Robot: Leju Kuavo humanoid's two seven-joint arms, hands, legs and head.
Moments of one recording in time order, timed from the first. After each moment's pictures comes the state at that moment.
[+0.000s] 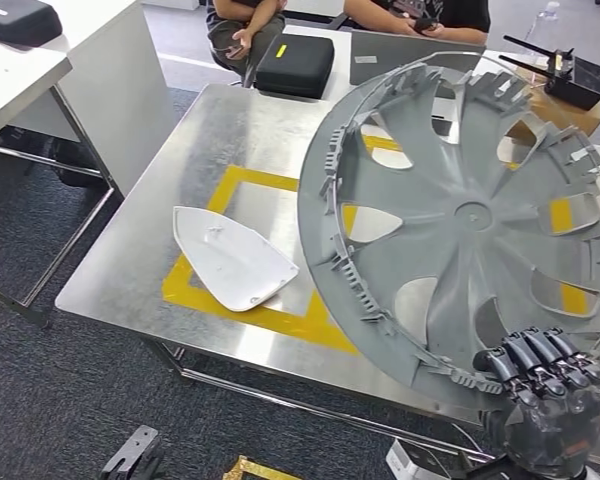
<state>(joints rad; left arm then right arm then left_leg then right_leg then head) 0.09 0.47 -1.10 -0.91 0.78 0.21 0.07 0.09 -0.40 0.48 -1.99 1.48 -0.66 0.04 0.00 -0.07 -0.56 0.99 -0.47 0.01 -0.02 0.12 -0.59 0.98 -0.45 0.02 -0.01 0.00</state>
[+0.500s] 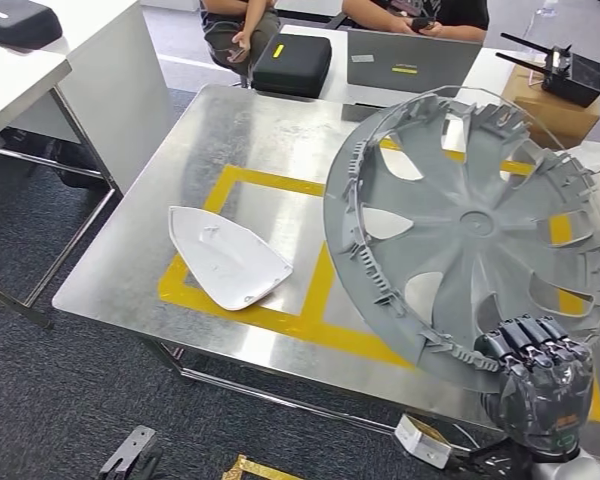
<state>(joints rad) 0.08 0.48 -1.14 -0.92 0.85 0.23 0.06 0.05 -0.46 0.50 -1.88 1.43 -0.66 0.11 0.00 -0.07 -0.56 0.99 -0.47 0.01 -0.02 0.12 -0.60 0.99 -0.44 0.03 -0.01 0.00</state>
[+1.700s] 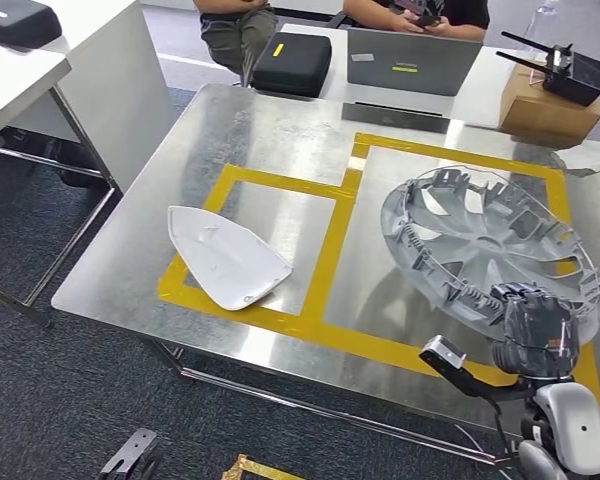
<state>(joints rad) 0.06 0.51 -1.21 -0.95 0.89 0.30 0.11 -0.08 -0.48 0.45 -1.62 1.10 -0.38 0.09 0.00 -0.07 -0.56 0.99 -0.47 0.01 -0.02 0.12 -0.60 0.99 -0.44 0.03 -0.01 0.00</state>
